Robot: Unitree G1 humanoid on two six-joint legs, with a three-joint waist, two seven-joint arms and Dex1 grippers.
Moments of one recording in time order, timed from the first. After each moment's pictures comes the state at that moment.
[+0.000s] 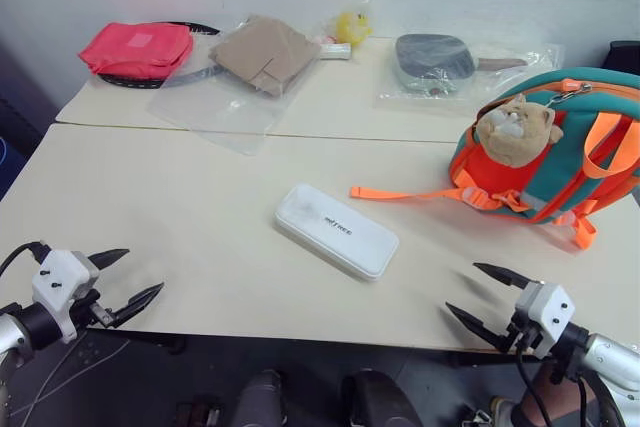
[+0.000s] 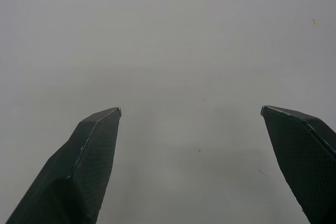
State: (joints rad) left arm 0.32 0.75 0.57 -0.13 -0.35 0.12 -0.89; right arm 0.32 -0.65 -0.24 -0.07 0.33 -0.30 0.91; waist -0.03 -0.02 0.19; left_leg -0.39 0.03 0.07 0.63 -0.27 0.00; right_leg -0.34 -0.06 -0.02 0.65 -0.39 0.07
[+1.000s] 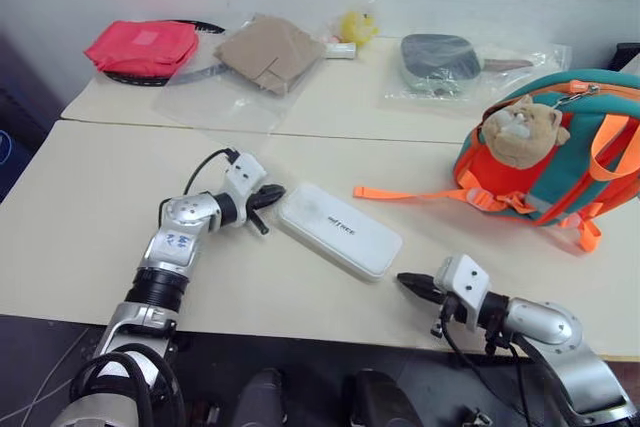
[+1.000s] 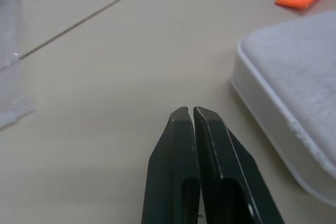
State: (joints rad) left arm -0.64 0.43 -0.10 0.43 -0.10 0.20 -0.70; right arm 0.11 -0.65 0.04 -0.31 0.21 0.15 0.78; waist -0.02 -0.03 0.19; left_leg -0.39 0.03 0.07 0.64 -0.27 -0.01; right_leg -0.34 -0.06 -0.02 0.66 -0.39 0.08
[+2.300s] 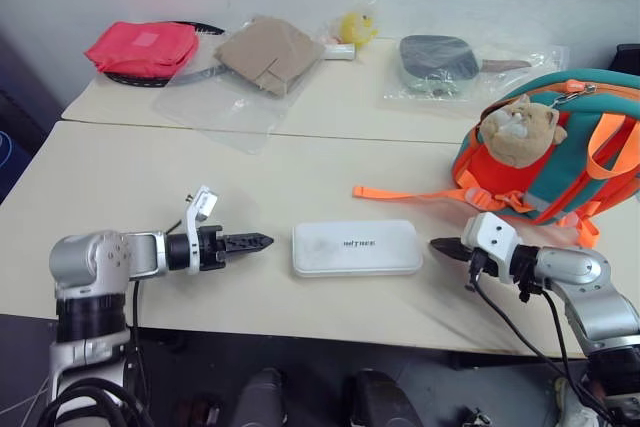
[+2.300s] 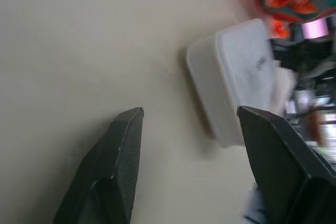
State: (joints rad) left arm -0.54 0.55 0.29 0.15 -0.74 1.58 -0.73; right arm -0.20 -0.78 0.00 0.09 0.16 0.01 1.00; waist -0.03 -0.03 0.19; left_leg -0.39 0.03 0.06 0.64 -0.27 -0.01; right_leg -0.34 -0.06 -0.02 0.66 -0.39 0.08
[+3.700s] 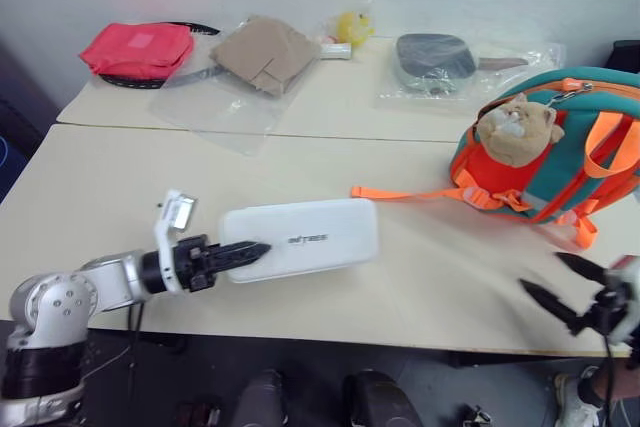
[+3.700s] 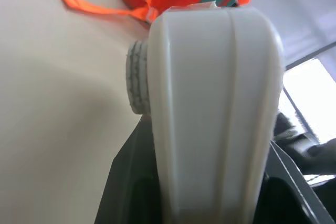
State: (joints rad) left arm -0.16 0.75 0.28 -0.18 -1.08 1.04 -0.86; right arm 0.26 -0.73 -0.64 0.11 0.52 0.04 0.98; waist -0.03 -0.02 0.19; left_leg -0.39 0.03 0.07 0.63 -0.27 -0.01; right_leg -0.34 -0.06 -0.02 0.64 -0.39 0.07
